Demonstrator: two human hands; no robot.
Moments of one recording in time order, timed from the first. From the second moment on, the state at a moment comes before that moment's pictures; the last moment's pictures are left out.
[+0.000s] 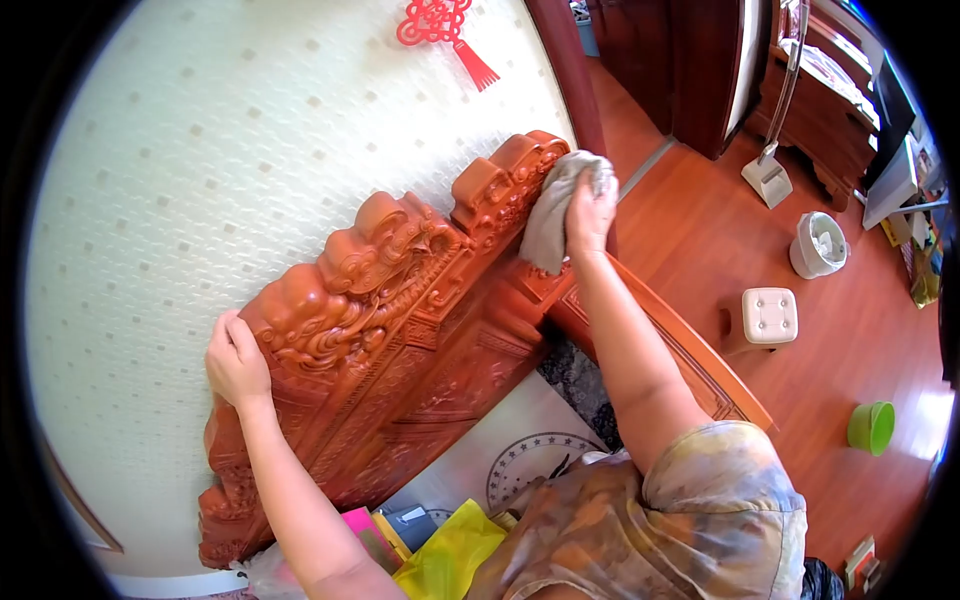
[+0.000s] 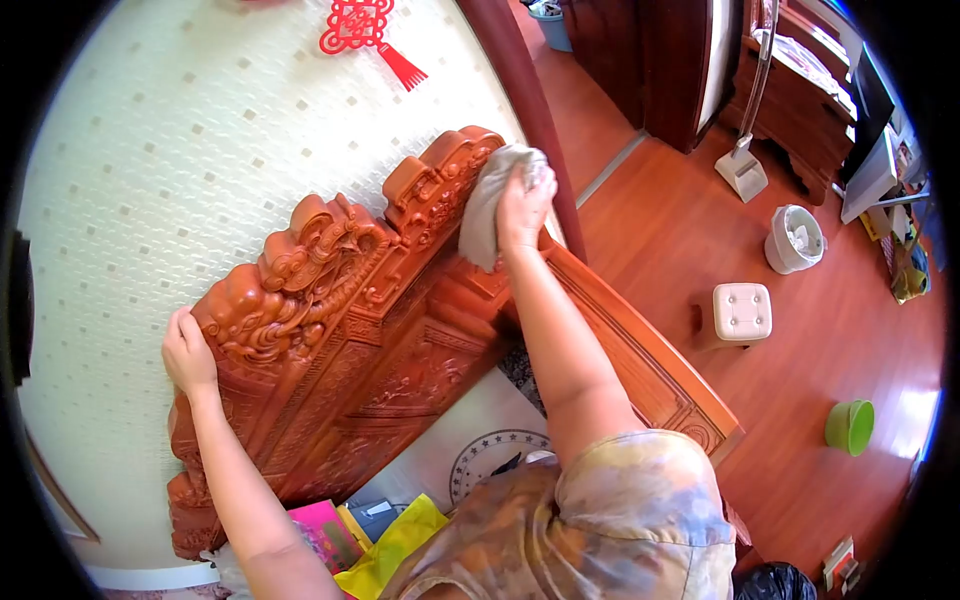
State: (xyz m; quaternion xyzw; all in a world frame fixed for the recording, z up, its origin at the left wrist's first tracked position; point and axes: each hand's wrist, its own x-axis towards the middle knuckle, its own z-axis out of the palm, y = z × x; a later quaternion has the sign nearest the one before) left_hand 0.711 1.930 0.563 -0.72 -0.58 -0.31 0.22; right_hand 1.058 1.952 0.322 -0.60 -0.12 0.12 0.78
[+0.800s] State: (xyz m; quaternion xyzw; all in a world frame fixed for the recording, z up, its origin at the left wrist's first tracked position) left_hand 0.711 1.930 0.564 -0.73 -0.58 -0.29 0.22; right_hand 1.041 1.959 0.300 -0.67 -0.23 0.00 0.71
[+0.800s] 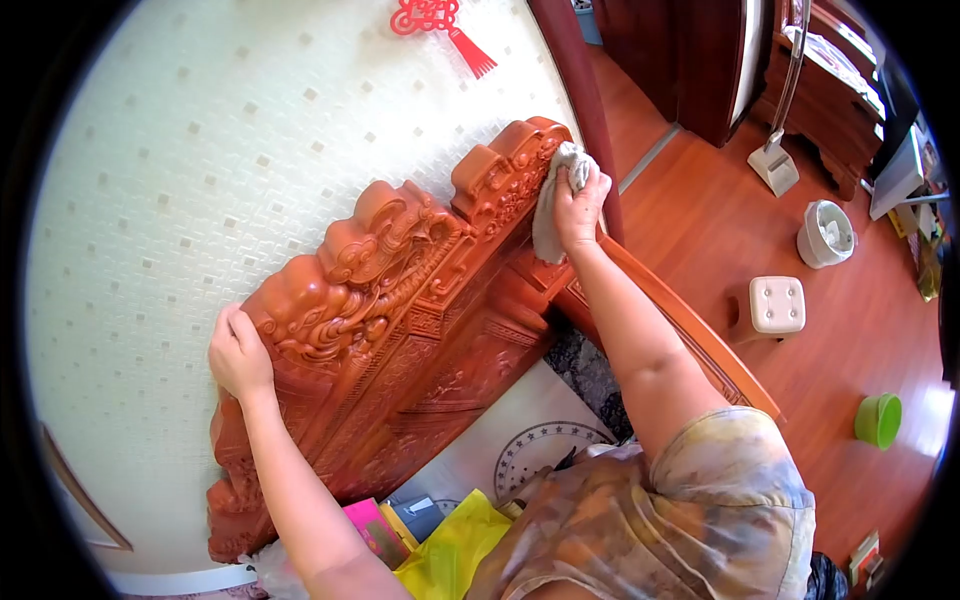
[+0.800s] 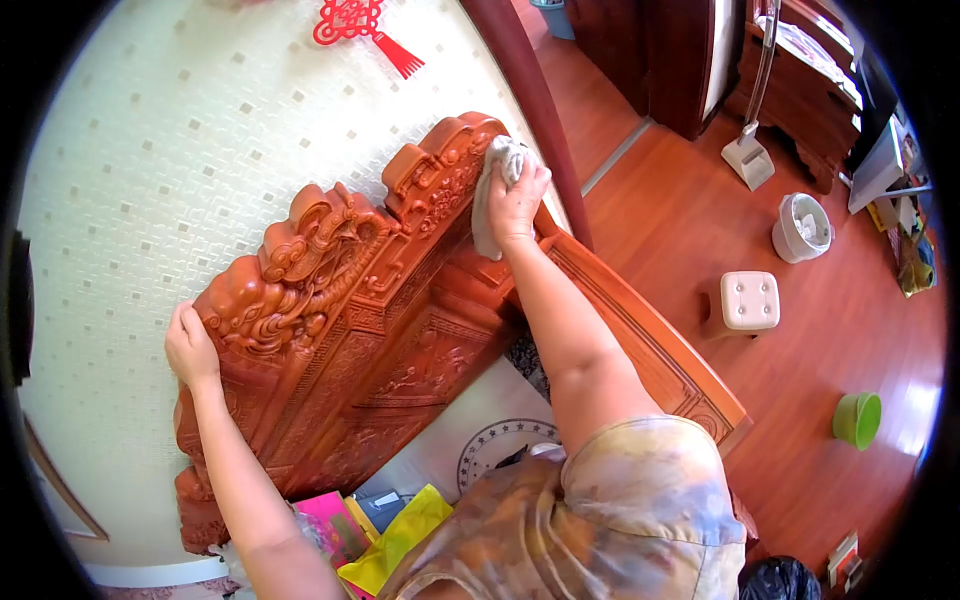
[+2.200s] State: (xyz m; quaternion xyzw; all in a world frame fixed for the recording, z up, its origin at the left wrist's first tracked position) left_hand 0.713 1.928 0.565 -0.72 -0.59 -0.30 0.22; right_hand 0.980 1.898 0.346 -0.56 -0.55 -0.01 0.62
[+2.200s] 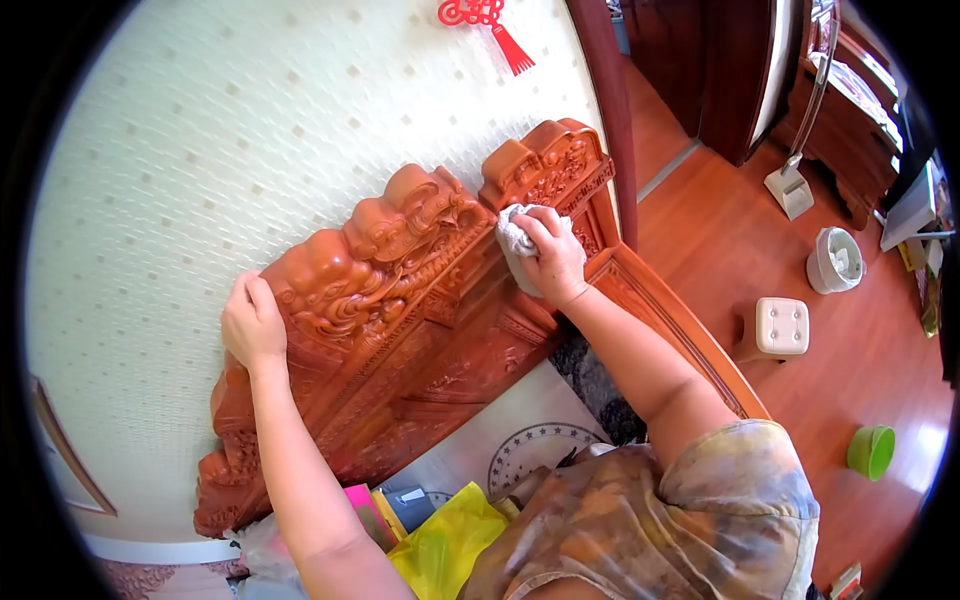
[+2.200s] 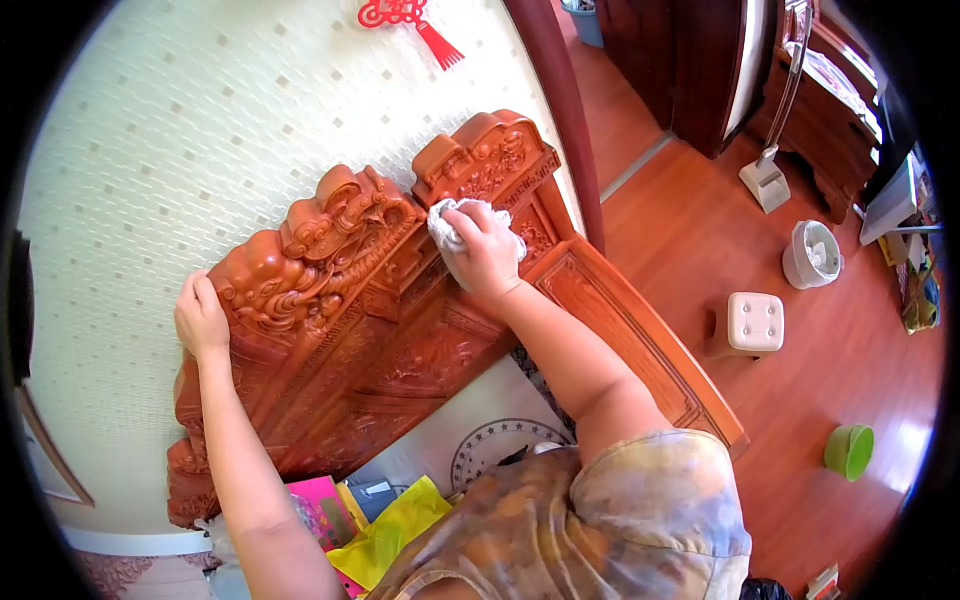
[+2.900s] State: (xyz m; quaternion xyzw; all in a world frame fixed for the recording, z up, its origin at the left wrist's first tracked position) left_hand 0.710 1.931 0.564 -0.72 -0.59 -0.27 0.23; right_hand 0.955 1.907 0.326 -0.51 -0.53 -0.05 0.67
